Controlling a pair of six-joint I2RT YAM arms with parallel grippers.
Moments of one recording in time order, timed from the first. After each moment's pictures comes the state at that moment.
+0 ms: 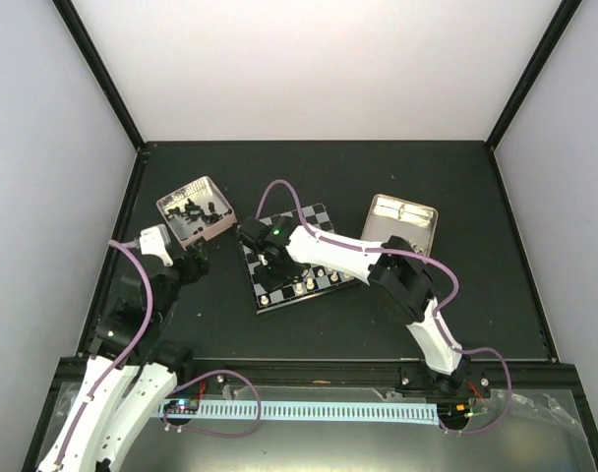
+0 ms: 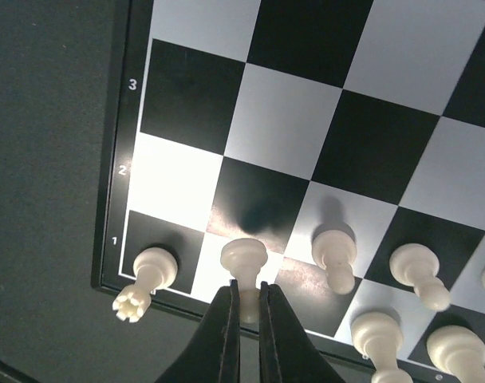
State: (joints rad) left arm -0.31 0.42 0.64 -0.61 -0.22 -0.53; right arm 1.04 2.15 1.80 -1.05 -0.06 0.47
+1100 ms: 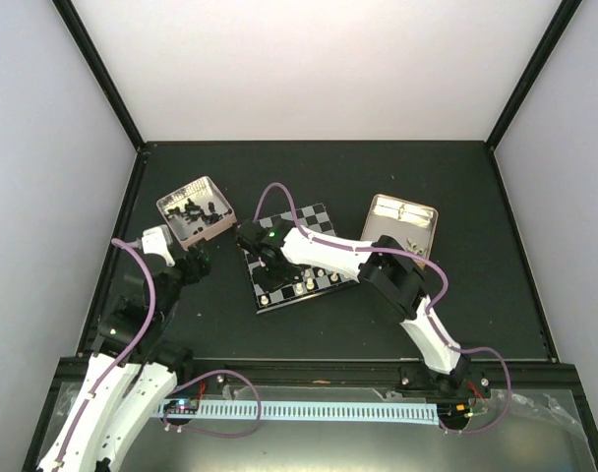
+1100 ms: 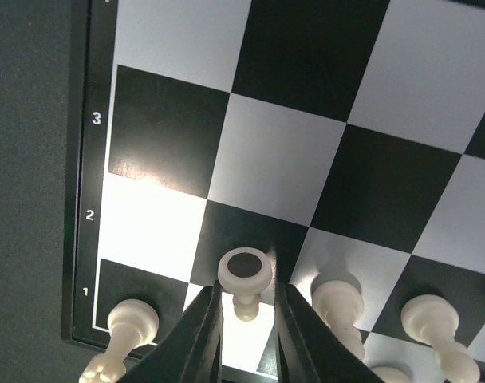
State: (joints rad) left arm -0.31 0.43 0.63 -0.61 -0.22 -0.53; right arm 1.04 2.22 1.82 -1.03 -0.04 0.48
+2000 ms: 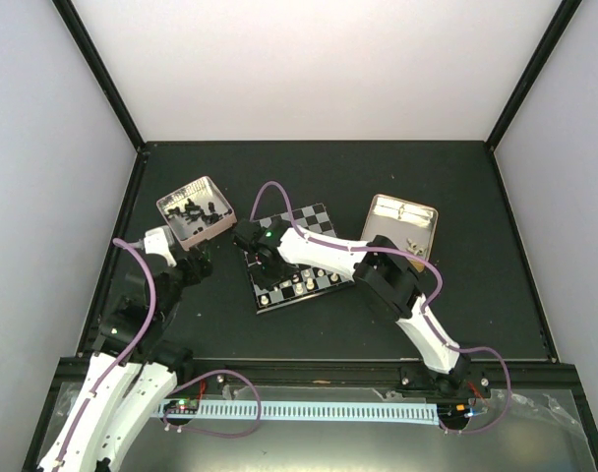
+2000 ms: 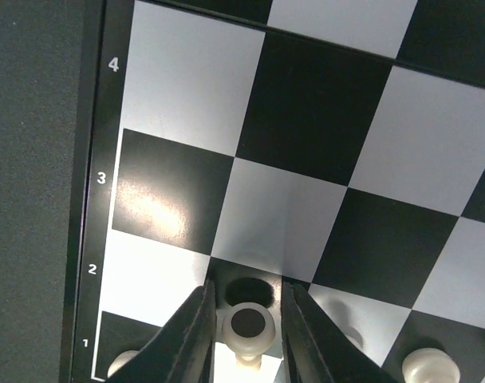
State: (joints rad) left arm -0.31 0.43 0.62 -0.61 -0.19 -0.55; right arm 1.04 2.26 1.87 -1.01 0.00 0.47
